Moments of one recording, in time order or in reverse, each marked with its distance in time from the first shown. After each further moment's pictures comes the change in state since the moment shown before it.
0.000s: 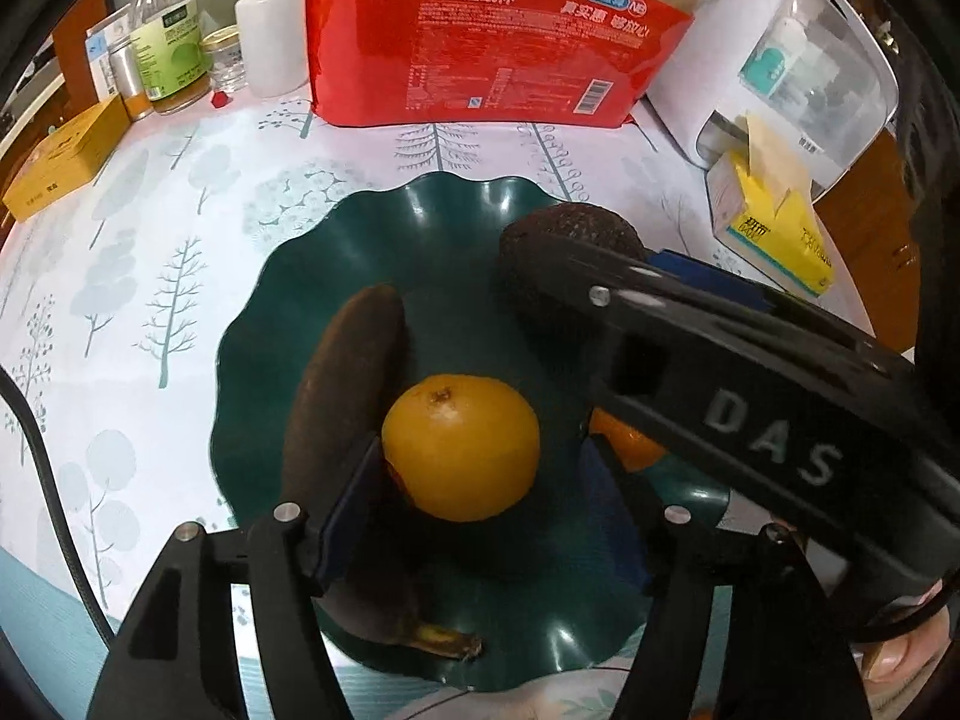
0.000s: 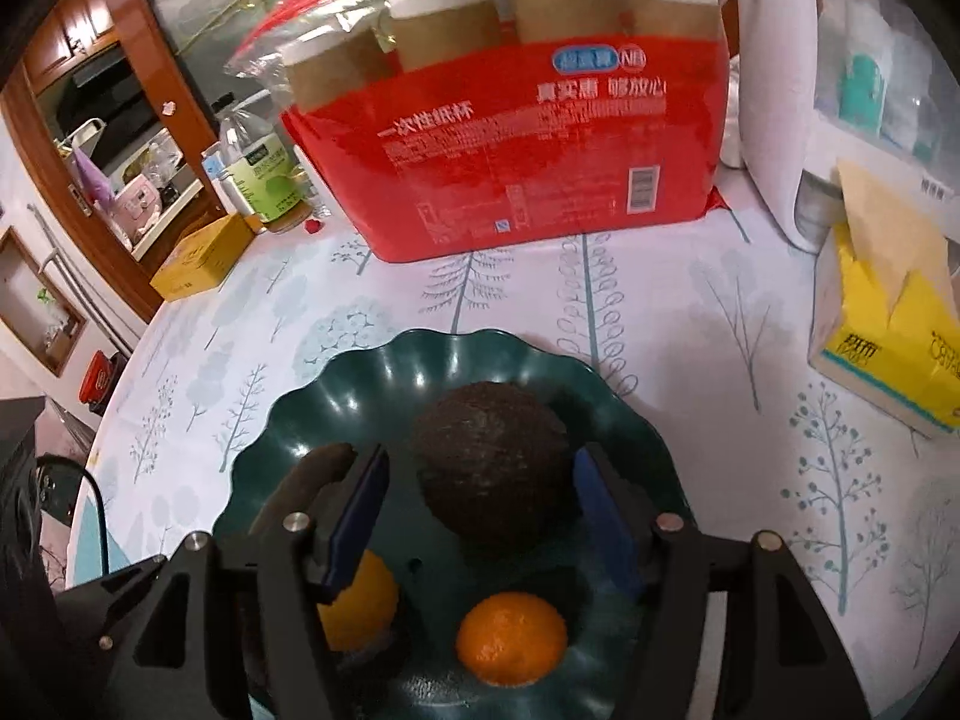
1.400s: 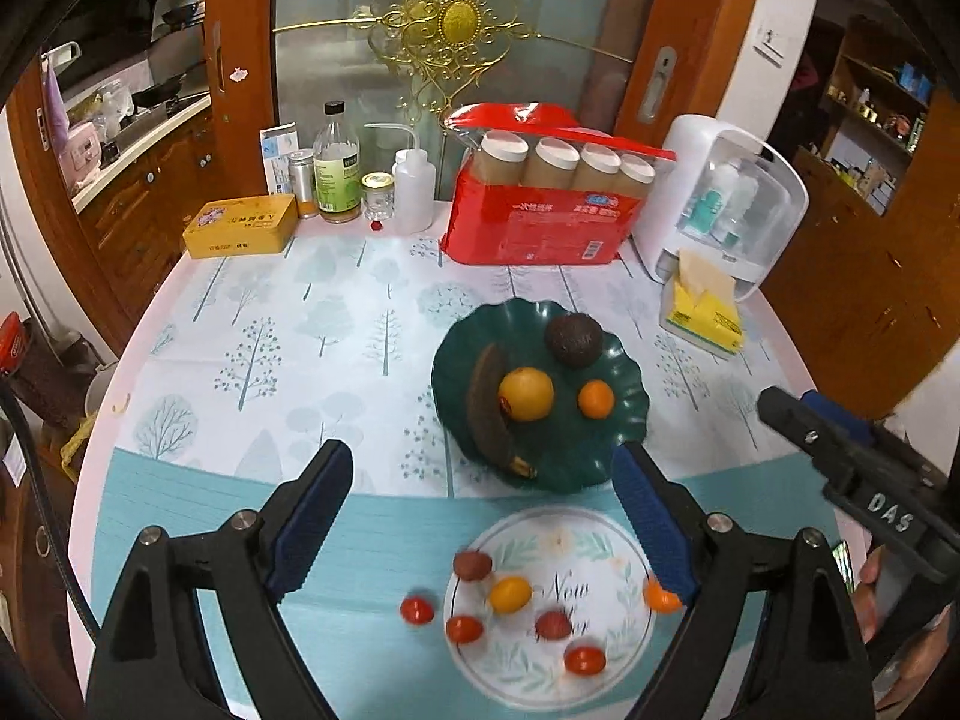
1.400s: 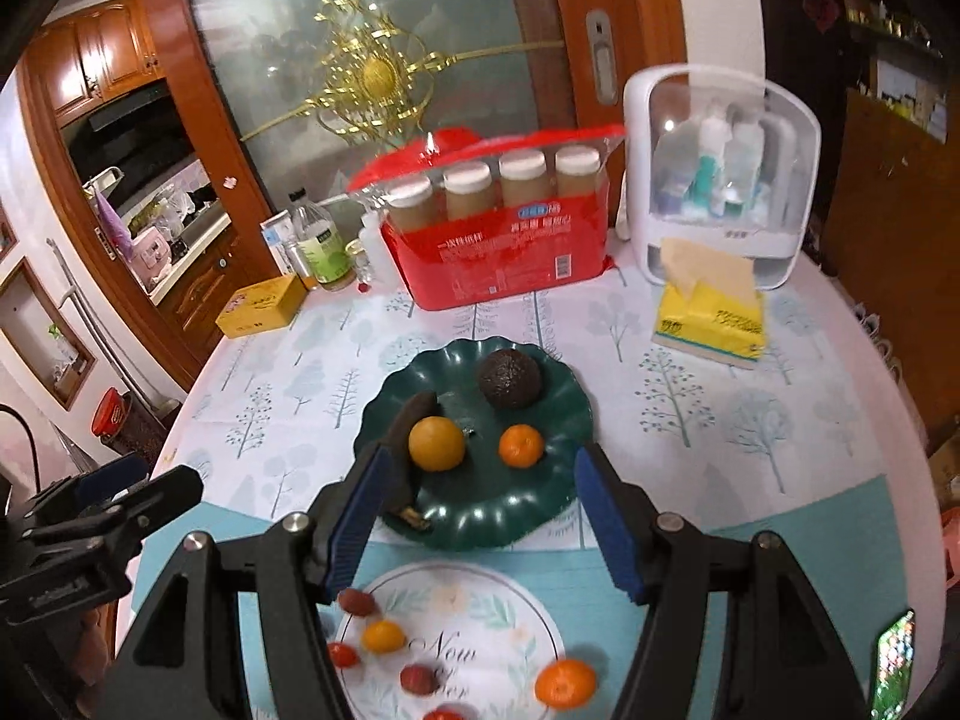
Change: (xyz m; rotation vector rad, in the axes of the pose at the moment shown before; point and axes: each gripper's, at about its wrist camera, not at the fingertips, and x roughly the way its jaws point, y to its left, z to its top) left arm -0.257 0.033 -0.098 -0.040 -0.274 0.064; right arm -0.241 0.065 -0.075 0.045 -0.159 -0.122
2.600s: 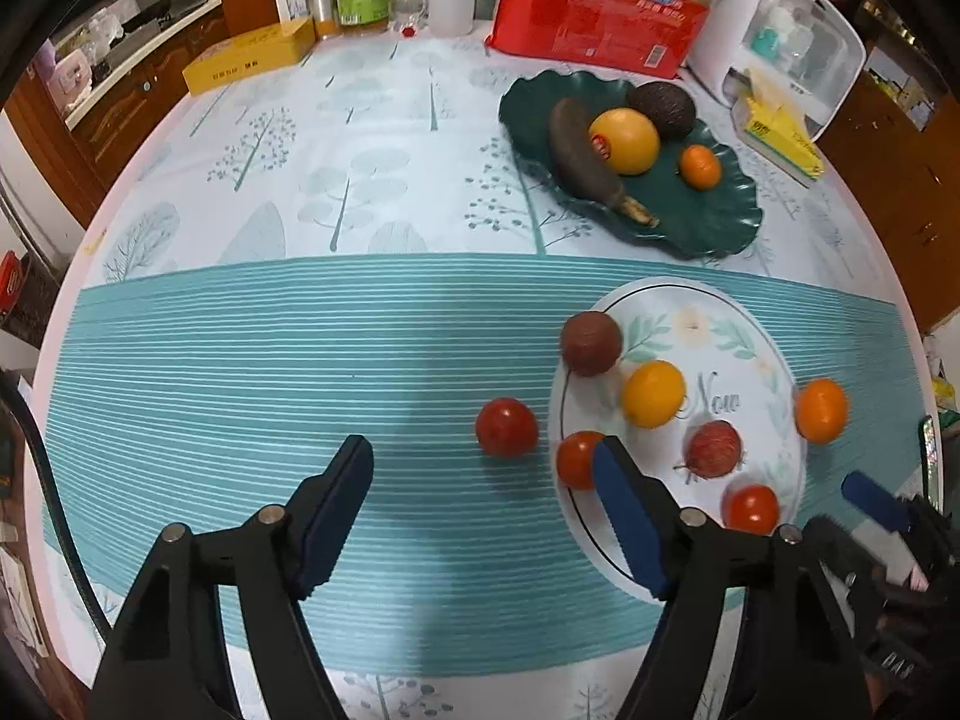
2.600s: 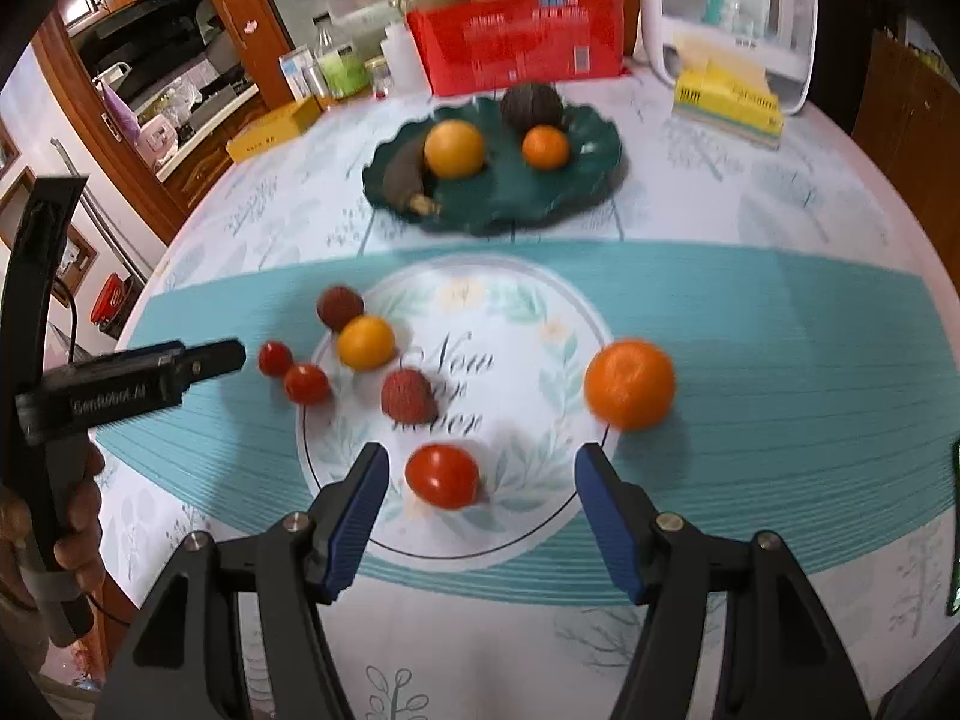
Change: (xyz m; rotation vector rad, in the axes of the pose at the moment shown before) left arm 0.106 0.053 -0.137 0.018 0.265 0.068; right arm 0.043 0.006 -0.193 -0.026 0.270 0.034
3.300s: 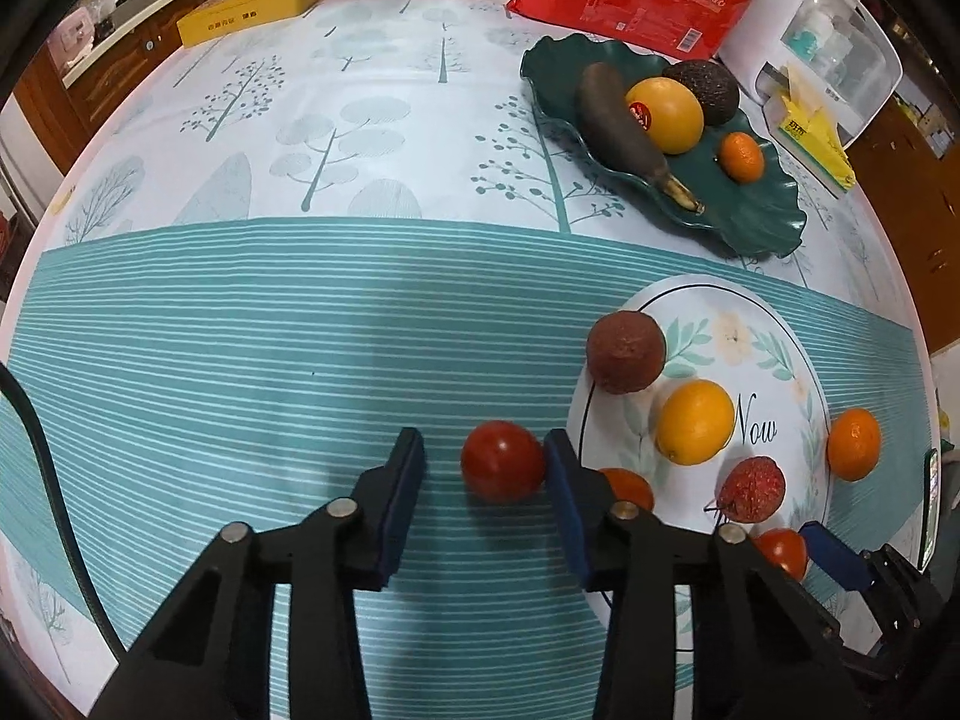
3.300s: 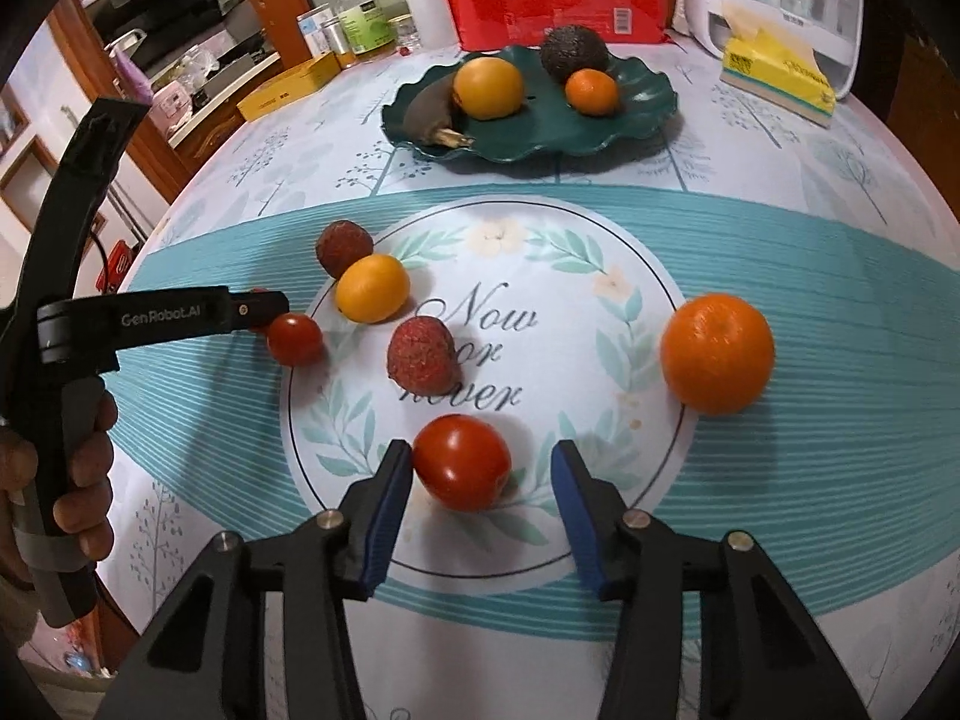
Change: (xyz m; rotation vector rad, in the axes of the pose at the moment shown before) left arm 0.046 0.004 0.007 -0.064 0.041 -0.026; right arm 0.041 0.016 -0.007 -0.073 0.027 0.028
